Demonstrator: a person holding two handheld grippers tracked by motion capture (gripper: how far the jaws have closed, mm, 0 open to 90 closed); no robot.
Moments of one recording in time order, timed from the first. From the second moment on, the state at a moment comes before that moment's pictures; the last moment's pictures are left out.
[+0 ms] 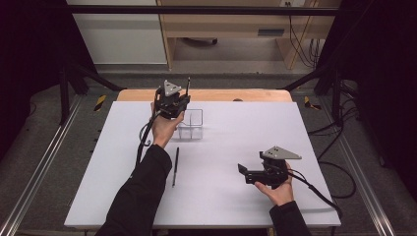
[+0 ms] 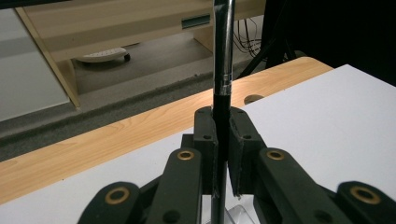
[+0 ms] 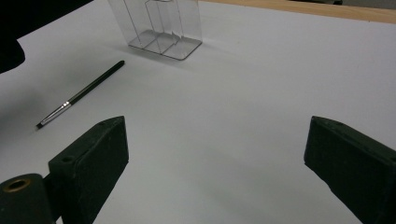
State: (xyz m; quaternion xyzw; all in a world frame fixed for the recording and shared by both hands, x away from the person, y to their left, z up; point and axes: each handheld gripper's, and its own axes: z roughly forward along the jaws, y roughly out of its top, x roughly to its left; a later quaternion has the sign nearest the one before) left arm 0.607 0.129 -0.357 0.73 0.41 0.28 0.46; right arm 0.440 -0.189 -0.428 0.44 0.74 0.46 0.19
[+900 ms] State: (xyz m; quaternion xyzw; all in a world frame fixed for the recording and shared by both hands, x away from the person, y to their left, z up) left arm 0.605 0.131 -0.386 0.74 0.41 0.28 0.45; right arm 0.440 -0.188 -0.428 0.44 0.74 0.47 0.19
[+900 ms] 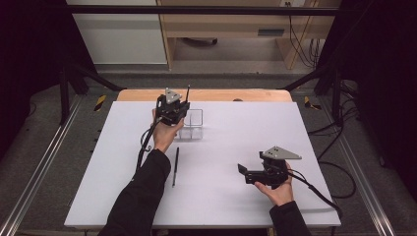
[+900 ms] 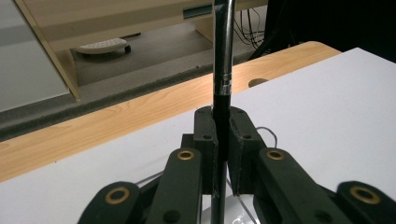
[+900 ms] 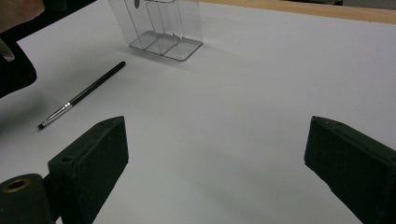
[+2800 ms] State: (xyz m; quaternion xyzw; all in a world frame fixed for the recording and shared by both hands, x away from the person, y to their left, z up) left arm 0.521 0.157 -0.379 0.76 0.37 0.24 0.48; right arm 0.438 -0.191 -0.424 0.44 0.73 0.48 0.20
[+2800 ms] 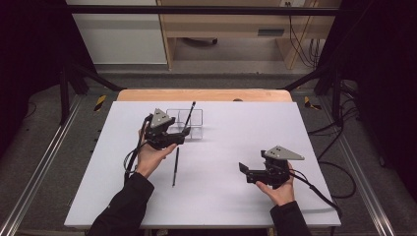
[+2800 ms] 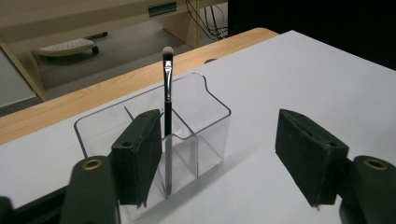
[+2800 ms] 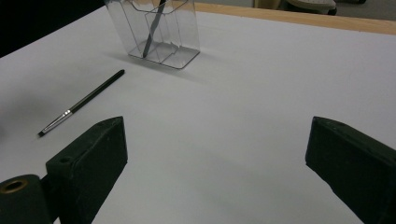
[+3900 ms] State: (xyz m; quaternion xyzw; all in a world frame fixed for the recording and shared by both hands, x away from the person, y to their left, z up) left arm 0.463 0.202 -0.396 0.76 0.39 0.24 0.47; right arm 0.437 -0.195 -0.421 0.44 0.73 0.47 0.21
